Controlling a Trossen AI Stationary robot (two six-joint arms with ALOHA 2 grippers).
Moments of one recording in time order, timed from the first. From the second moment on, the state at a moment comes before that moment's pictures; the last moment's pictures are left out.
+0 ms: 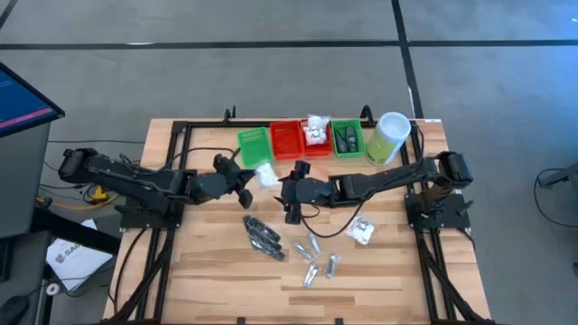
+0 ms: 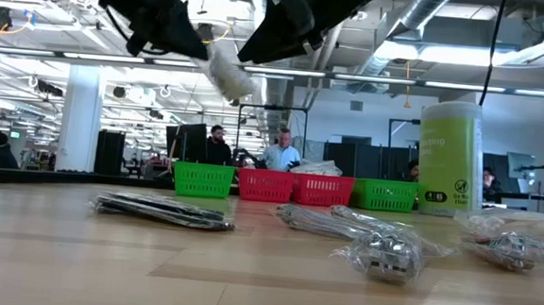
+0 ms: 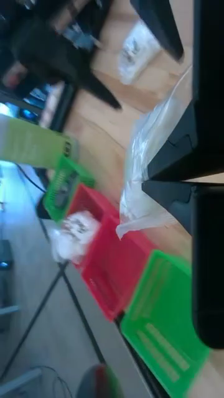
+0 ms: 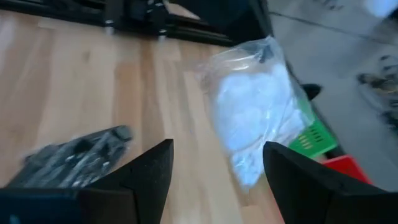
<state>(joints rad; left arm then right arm) -0.14 1.07 0.67 -0.08 -0.71 -0.42 0.14 1.76 1.29 -0.10 0.45 -0.10</state>
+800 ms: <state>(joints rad) -0.13 1.07 0.67 0.08 -0.70 -0.32 0.18 1.97 1.41 0.02 0.90 -0.42</state>
